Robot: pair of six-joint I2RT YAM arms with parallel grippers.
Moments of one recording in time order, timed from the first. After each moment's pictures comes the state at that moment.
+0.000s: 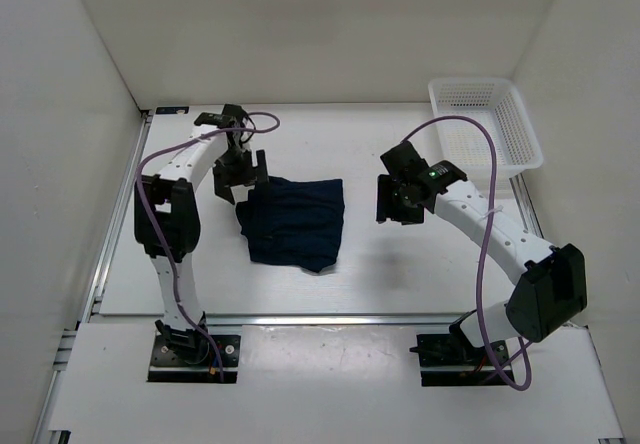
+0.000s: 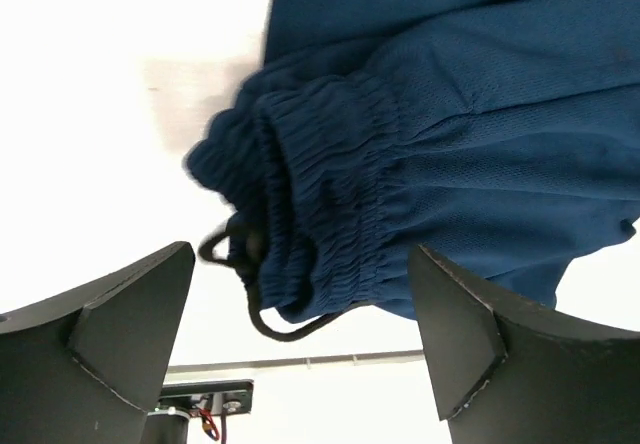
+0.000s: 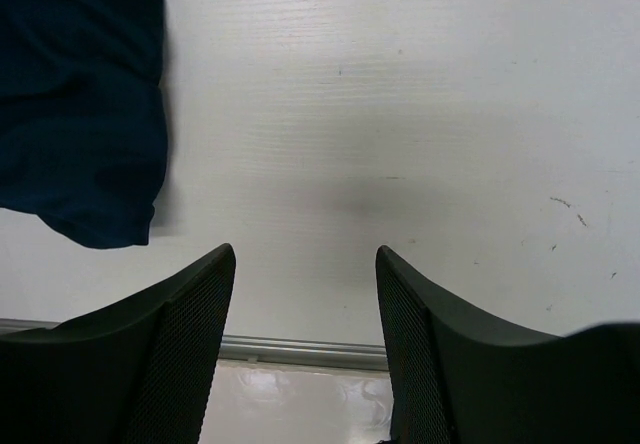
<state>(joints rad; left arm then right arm) -0.21 2.01 1.70 -1.12 0.11 -0.34 0.58 1.43 1.24 -0.94 0.14 0.54</state>
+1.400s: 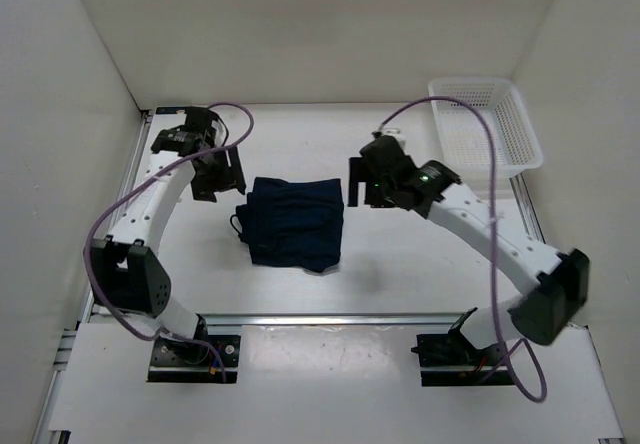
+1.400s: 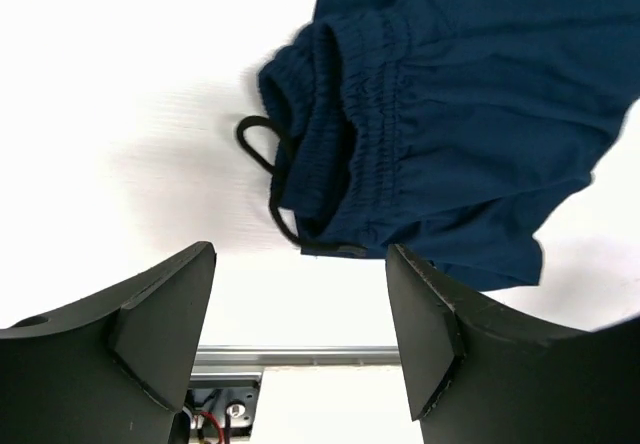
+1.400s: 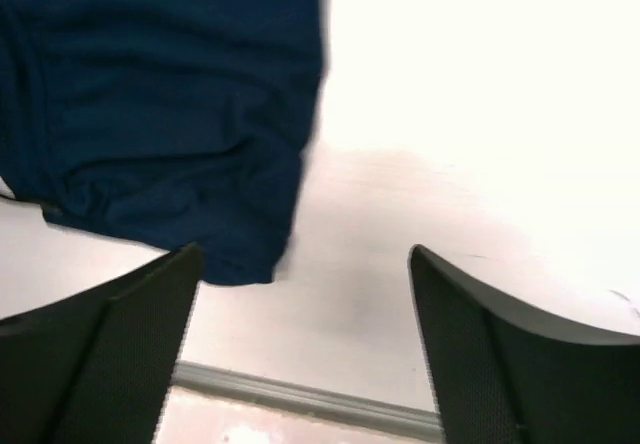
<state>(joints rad) -0.18 1.58 1.47 -1.06 0.02 -0.37 0.76 1.49 1.40 -0.84 0.26 0.58</state>
